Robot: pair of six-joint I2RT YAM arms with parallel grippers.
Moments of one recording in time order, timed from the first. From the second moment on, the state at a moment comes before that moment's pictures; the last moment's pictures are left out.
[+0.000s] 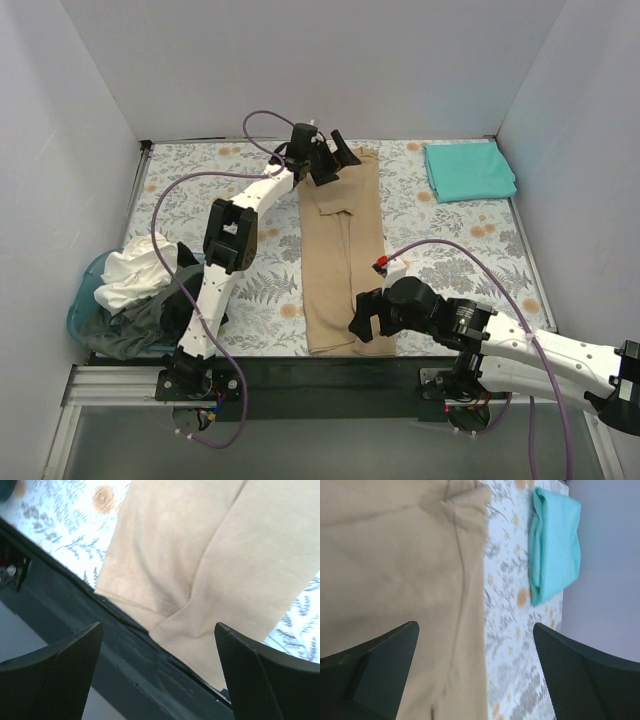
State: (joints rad) left arm -0.45 2.63 2.30 -0.18 0.35 -0.89; right arm 1.12 0.81 0.54 -0.44 0.09 0.65
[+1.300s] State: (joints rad) left arm -1.17 1.35 0.66 -0.47 -0.07 -1.15; right arm 1.11 0.85 0.40 -0.59 0.08 0.74
